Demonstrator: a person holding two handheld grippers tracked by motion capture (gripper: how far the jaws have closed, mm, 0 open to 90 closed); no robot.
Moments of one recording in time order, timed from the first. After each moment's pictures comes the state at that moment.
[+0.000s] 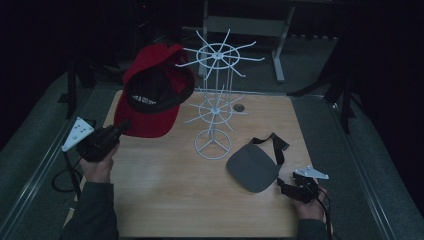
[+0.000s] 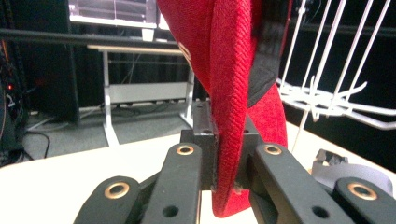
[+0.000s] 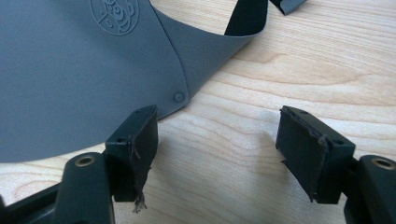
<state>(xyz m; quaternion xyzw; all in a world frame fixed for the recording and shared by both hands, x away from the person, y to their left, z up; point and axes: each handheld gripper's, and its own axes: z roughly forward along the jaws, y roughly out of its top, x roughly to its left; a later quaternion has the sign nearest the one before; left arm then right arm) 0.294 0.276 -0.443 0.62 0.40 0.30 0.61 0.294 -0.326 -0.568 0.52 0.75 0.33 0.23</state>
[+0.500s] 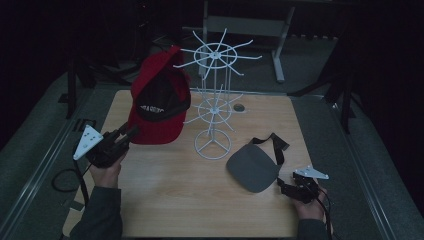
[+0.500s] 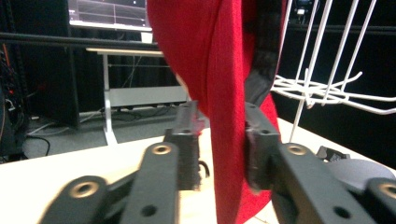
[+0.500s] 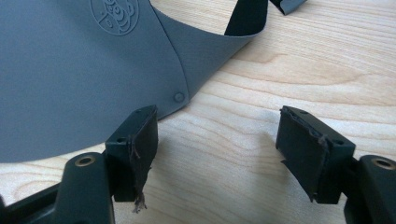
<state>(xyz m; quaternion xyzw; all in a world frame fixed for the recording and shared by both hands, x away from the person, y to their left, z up) 0.289 0.260 -0.451 0.61 0.39 0.32 0.62 0.294 -0.326 -0.568 0.52 0.75 0.33 0.23</state>
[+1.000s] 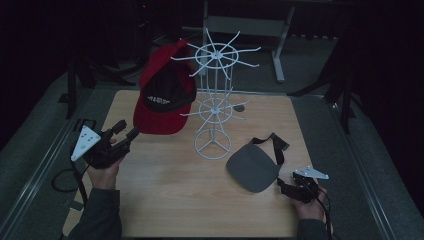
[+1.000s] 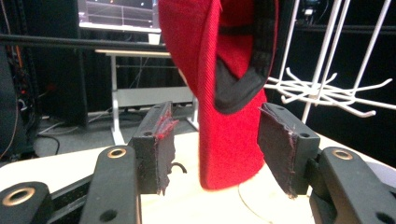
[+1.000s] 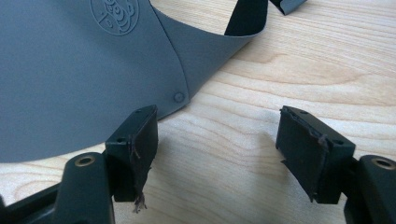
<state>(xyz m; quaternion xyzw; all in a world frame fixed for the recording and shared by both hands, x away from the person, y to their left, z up) 0.285 0.266 -0.457 0.61 0.41 0.32 0.60 0.294 -0.326 -0.568 0.52 0.75 0.33 0.23</state>
